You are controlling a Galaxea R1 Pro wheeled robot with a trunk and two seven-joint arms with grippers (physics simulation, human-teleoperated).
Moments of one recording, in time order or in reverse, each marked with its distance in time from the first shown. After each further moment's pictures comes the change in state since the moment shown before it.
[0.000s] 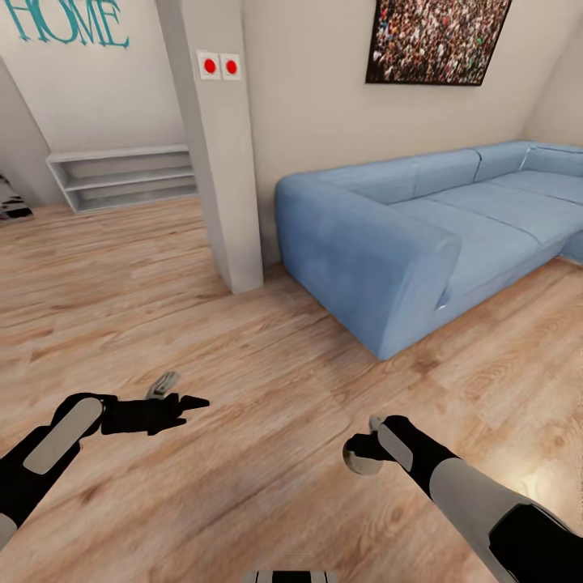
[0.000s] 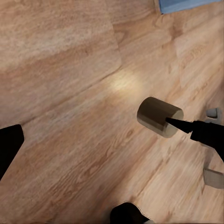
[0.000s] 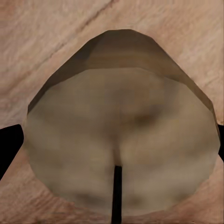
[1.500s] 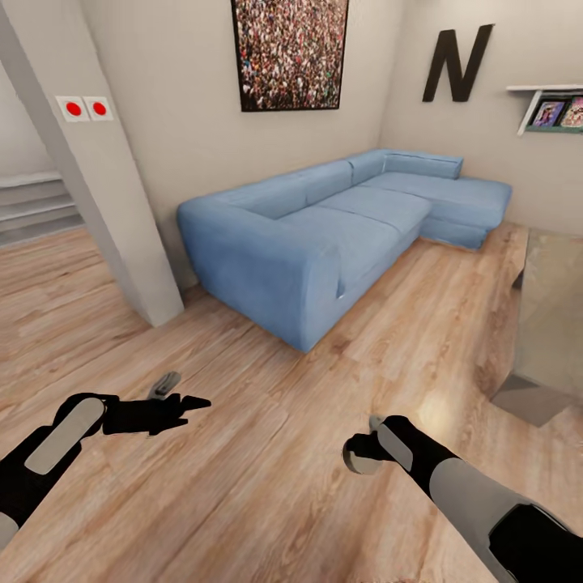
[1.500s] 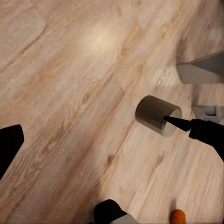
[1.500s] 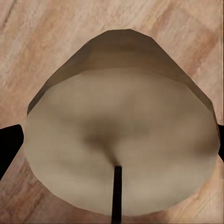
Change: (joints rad) left arm 0.000 -0.003 -0.005 -0.004 0.001 0.001 -0.001; right arm 0.000 0.000 -0.001 0.000 -0.001 -0.001 0.001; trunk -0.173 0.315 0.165
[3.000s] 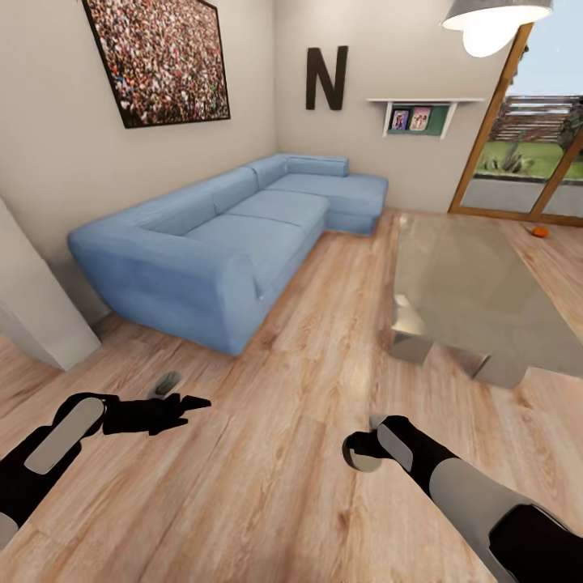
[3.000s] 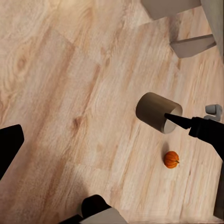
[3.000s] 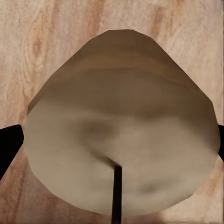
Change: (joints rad) left arm 0.000 0.000 0.001 -0.002 0.001 0.002 0.000; right arm 0.000 0.000 0.000 0.000 0.000 -0.031 0.001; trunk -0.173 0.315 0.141
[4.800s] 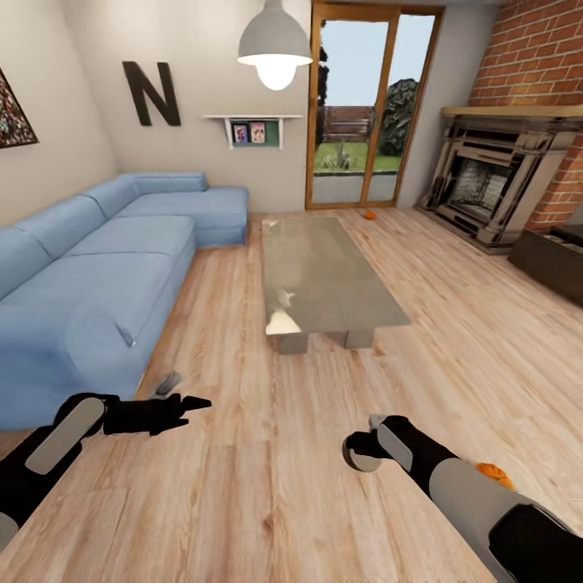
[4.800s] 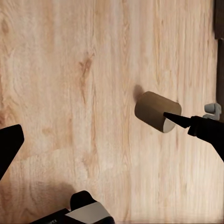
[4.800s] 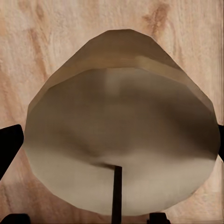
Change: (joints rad) left arm 0.000 -0.001 -0.003 0.000 0.002 0.001 -0.002; right arm 0.000 0.001 0.000 0.000 0.000 0.000 0.000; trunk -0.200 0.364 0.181
